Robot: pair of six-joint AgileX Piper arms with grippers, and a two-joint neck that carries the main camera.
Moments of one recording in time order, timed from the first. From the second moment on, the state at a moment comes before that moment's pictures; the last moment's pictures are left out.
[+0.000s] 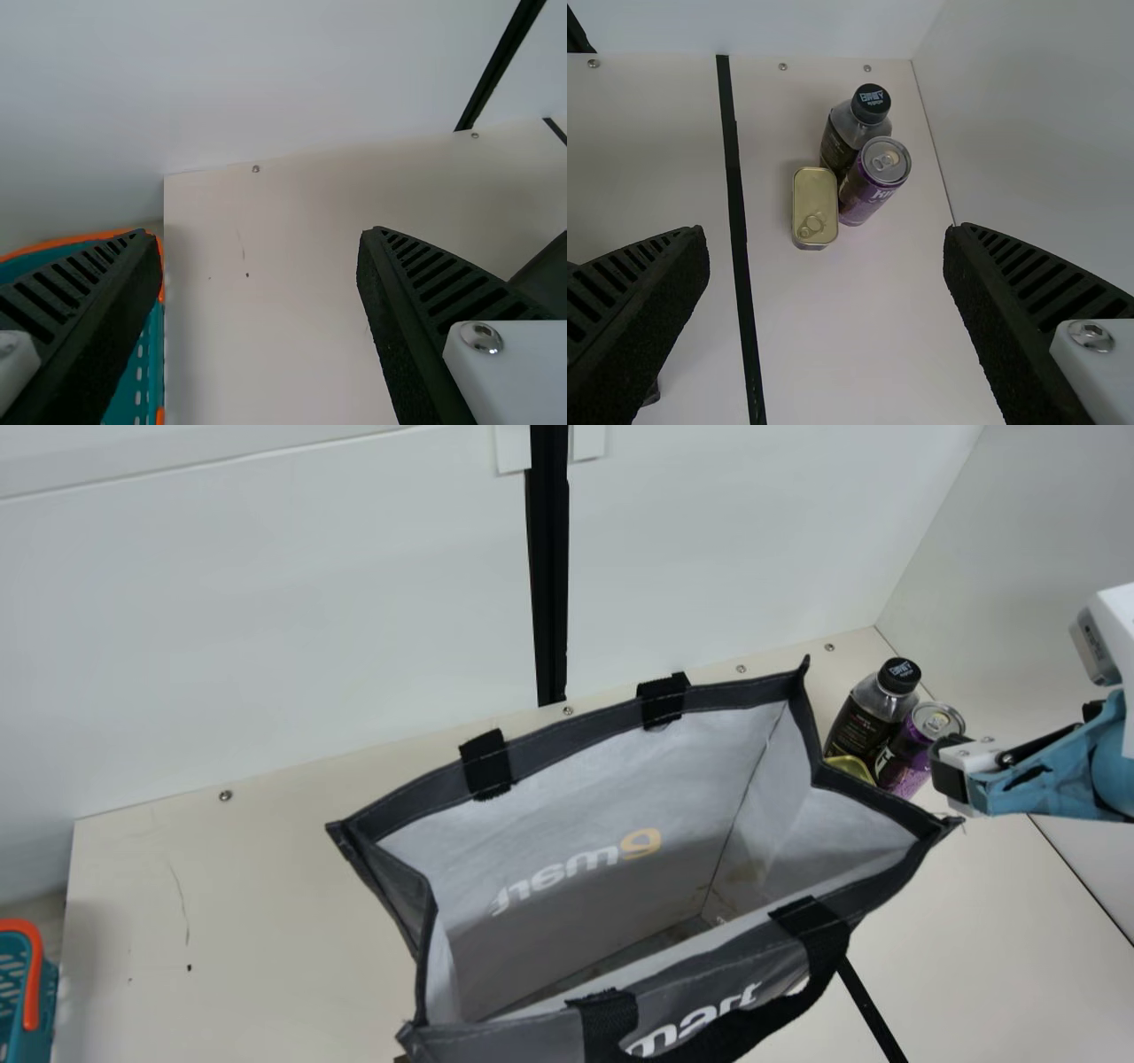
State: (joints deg) left arm -27.0 54.7 -84.0 12.8 68.6 -11.8; right arm -37.7 65.1 -86.8 11.5 69.7 -33.4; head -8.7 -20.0
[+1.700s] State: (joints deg) left arm -60.3 77.3 -113.0 26.5 68.9 -18.1; right arm -37.7 65.1 -86.8 11.5 69.7 -33.4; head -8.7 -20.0
